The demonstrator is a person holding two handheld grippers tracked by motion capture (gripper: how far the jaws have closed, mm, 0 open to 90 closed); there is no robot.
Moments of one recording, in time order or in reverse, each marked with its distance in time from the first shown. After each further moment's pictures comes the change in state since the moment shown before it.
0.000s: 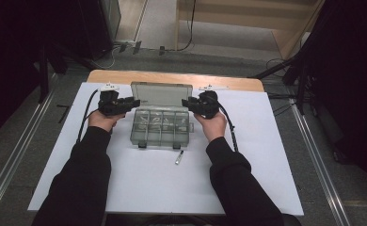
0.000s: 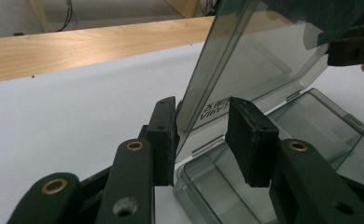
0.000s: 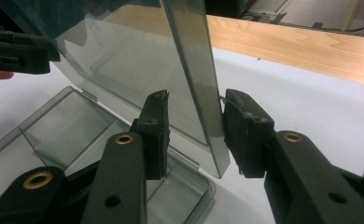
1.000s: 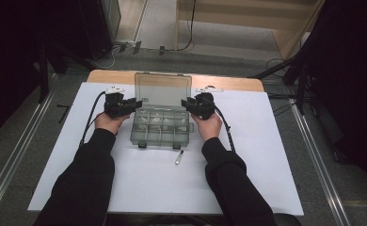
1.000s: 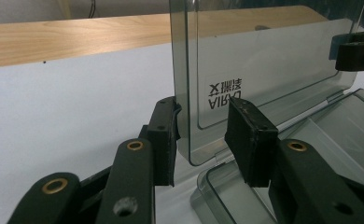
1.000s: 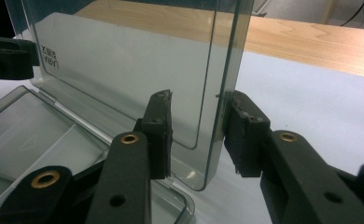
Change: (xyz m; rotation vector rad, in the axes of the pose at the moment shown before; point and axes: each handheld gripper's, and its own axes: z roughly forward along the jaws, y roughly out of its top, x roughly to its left) left arm 0.000 -0.011 0.022 0.002 0.088 -0.017; right arm -0.006 -0.011 0.026 -0.008 -0.073 0.011
